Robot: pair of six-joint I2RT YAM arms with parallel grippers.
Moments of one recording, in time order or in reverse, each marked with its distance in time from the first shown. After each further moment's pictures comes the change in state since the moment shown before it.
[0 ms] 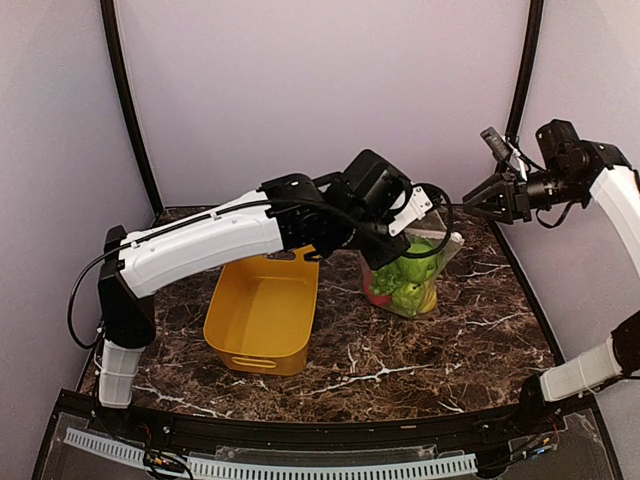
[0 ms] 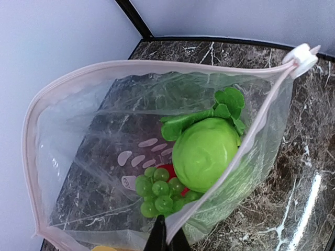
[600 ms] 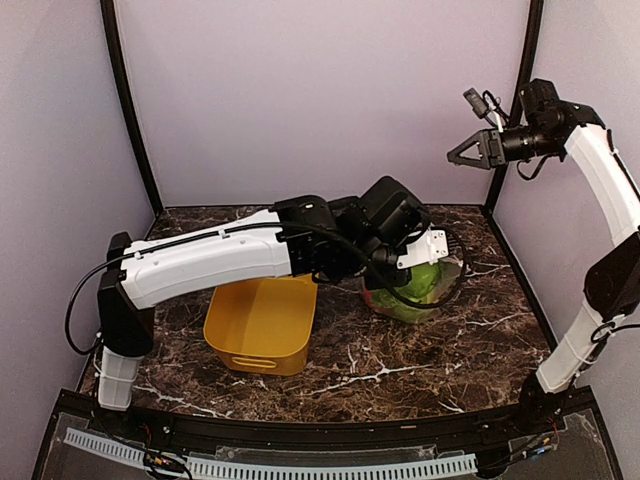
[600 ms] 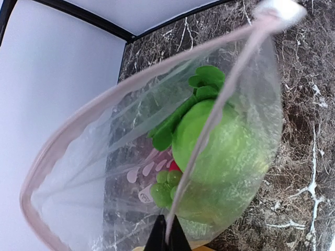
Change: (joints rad) left arm -0.076 0.000 -0.026 0.005 -0.095 0.336; right arm 0.024 0.320 0.459 0.058 0.154 0.257
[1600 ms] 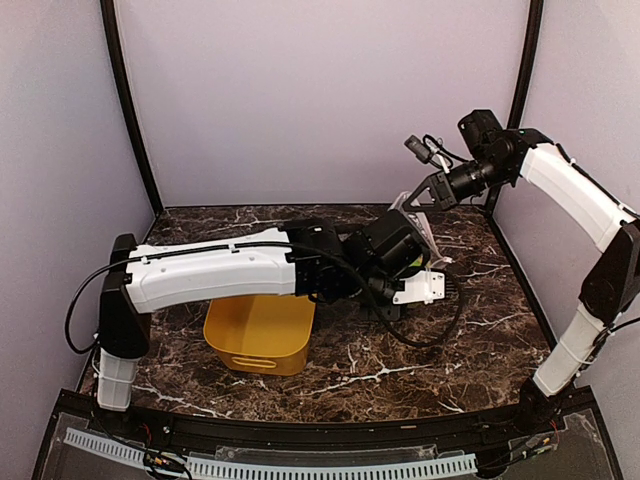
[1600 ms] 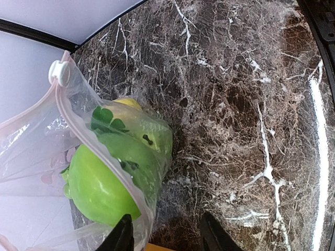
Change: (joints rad) left arm -0.017 -0.024 -0.151 -0.026 0.177 -0.017; right arm 0.257 -0.009 -0.301 0.140 0.105 0.080
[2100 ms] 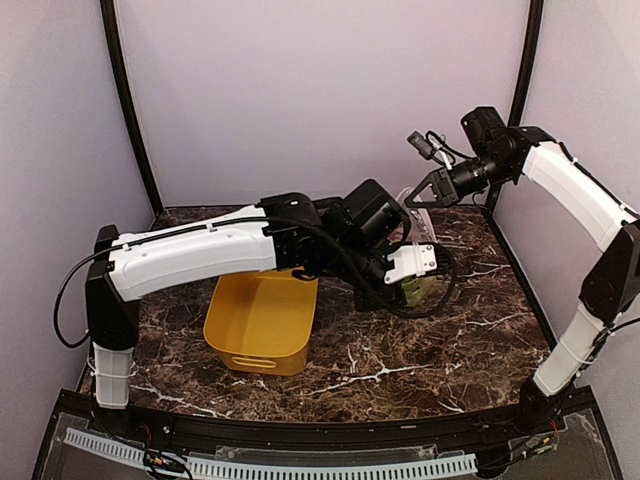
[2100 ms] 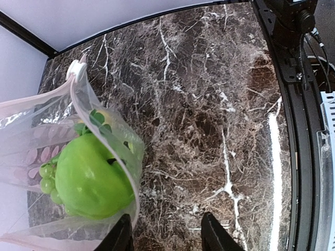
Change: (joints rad) left arm 0.062 -0.052 0.001 -0.029 0.270 -0.150; right arm -0.014 0.000 0.015 0.000 0.001 0.004
